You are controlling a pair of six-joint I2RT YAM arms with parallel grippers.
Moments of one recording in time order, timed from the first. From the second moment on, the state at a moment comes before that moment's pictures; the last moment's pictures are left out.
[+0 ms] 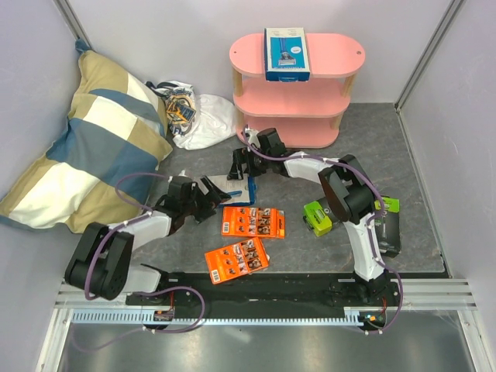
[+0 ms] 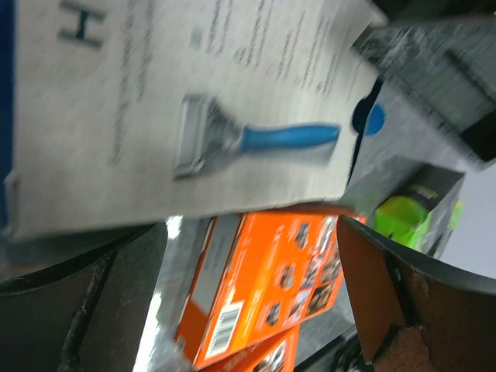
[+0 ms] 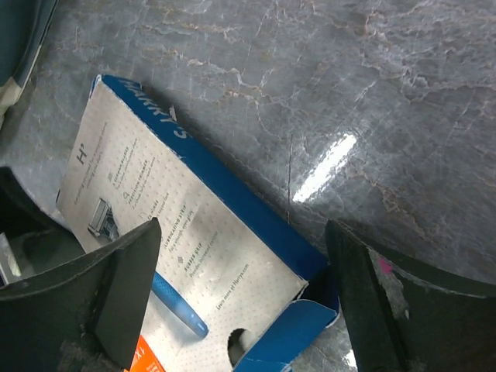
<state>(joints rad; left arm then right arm) -0.33 1.32 0.44 0.15 0.22 -0.97 0.59 2.20 1.52 0.01 -0.47 0.35</state>
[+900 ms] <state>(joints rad) -0.25 1.66 0.67 0.34 0.22 -0.94 0.56 2.05 1.17 0.23 -0.60 0.40</state>
